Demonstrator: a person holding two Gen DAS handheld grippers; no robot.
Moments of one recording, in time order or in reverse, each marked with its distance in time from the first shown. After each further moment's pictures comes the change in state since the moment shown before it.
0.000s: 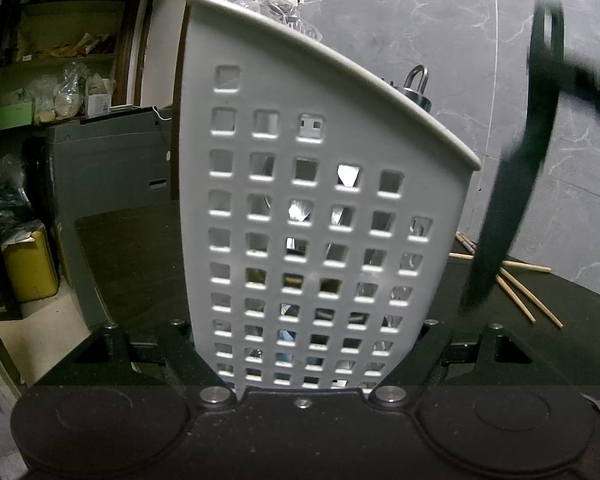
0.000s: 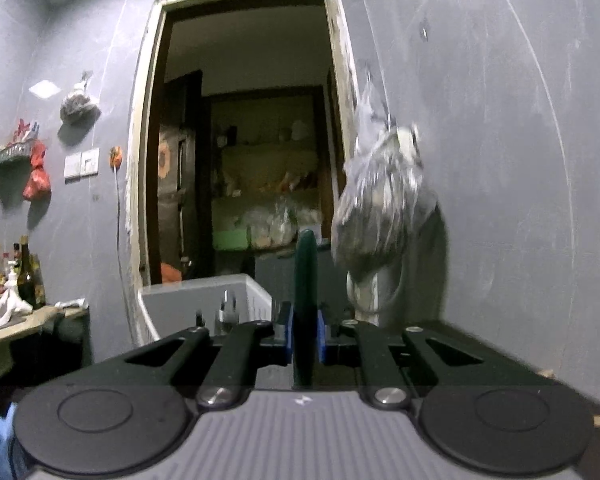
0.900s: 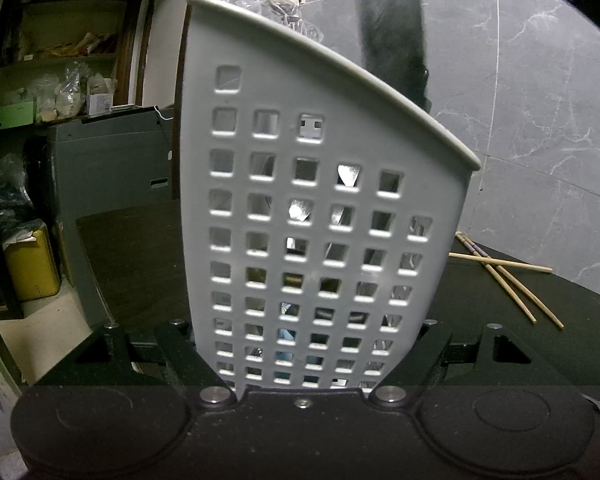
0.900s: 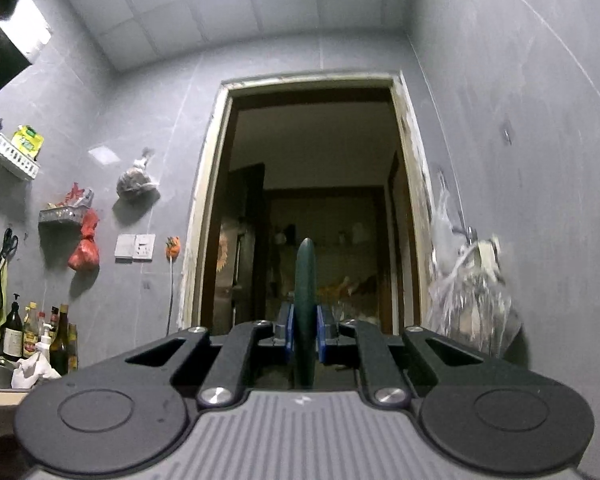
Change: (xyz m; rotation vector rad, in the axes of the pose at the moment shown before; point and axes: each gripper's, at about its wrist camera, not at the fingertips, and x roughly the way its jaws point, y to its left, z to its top) left arm 0.000 -0.001 0.000 0.000 0.002 0.005; right arm 0.053 0.055 0.048 -0.038 -0.286 0.174
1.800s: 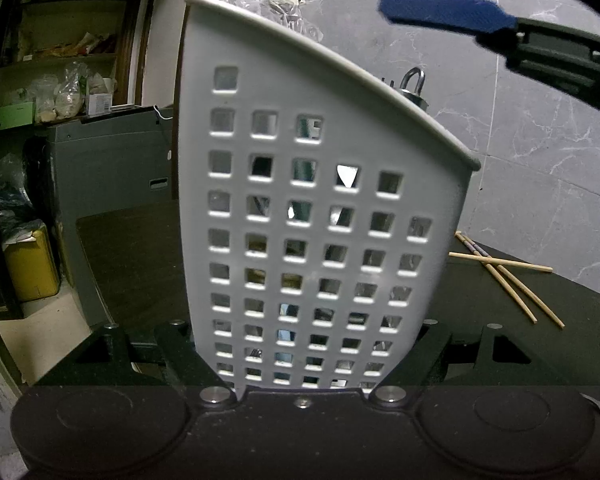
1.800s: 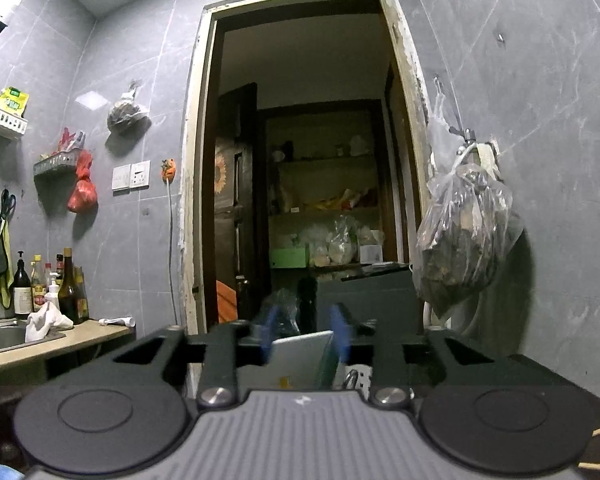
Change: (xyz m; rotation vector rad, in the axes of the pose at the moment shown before) left arm -0.001 -0.002 0.002 0.000 0.003 0.001; right arm -0.004 -0.011 -0.039 0.049 0.245 0.009
